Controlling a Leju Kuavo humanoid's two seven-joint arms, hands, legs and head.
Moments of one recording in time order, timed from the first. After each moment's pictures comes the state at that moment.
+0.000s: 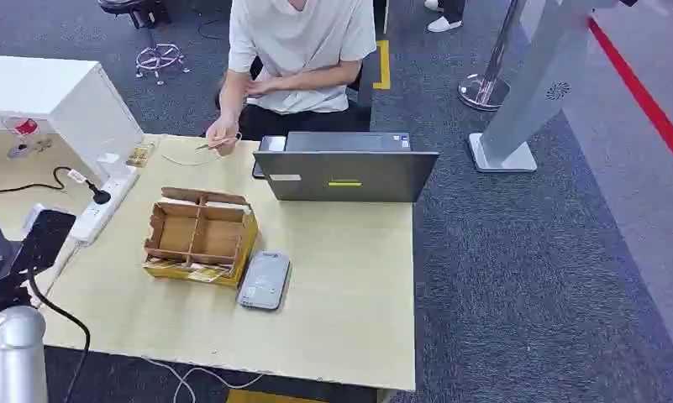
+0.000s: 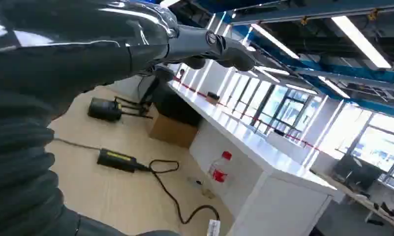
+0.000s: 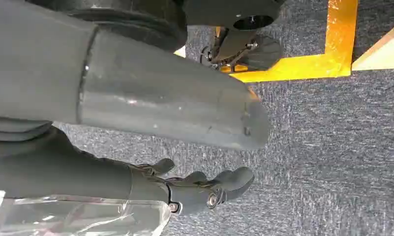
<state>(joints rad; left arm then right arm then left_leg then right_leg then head) -0.17 0.17 0.54 -1.50 -0.90 0.20 -0.21 -0.04 0.21 -0.44 -0.19 0.43 -0.41 -0.27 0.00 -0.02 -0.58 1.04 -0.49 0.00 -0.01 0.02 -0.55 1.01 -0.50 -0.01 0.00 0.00</state>
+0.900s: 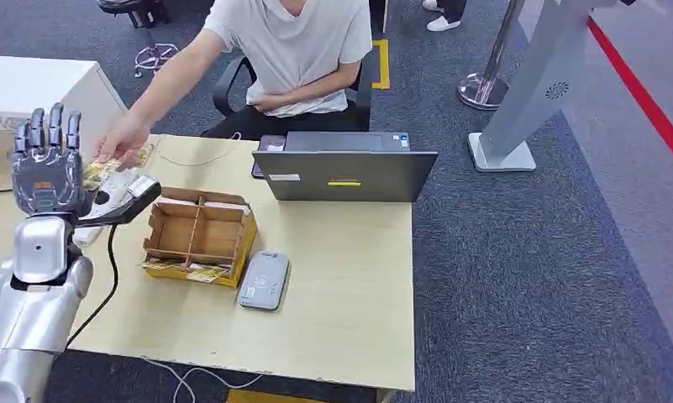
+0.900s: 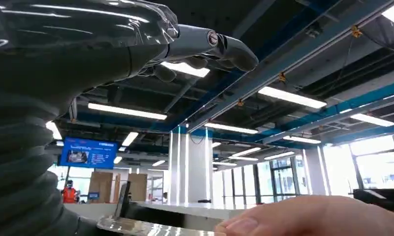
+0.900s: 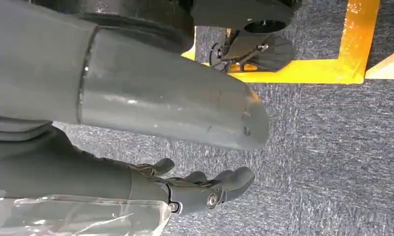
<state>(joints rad) -0.41 0.38 0.04 -1.21 -1.50 0.34 0.18 -0.05 0.21 -0.44 -0.19 0.52 -0.38 -0.22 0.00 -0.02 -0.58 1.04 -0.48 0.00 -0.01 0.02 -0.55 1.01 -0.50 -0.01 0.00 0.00</state>
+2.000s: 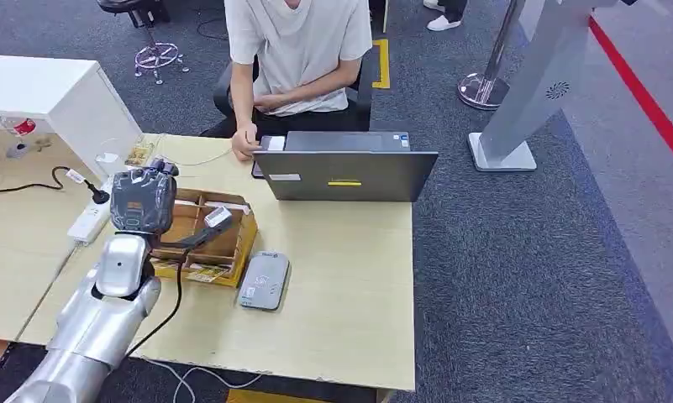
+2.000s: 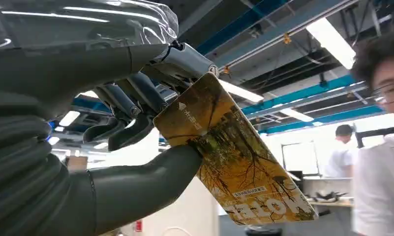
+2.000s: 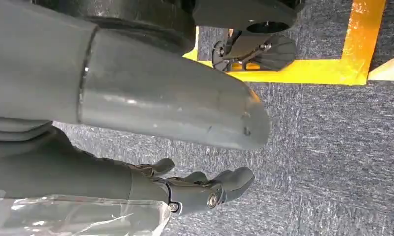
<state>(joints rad) -0.40 0.24 -0.18 -1.17 -1.51 0.43 0.18 -0.05 0.22 -0.44 -0.19 0.54 -0.39 -0.21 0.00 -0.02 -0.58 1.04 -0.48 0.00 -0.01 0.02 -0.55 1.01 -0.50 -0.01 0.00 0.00</state>
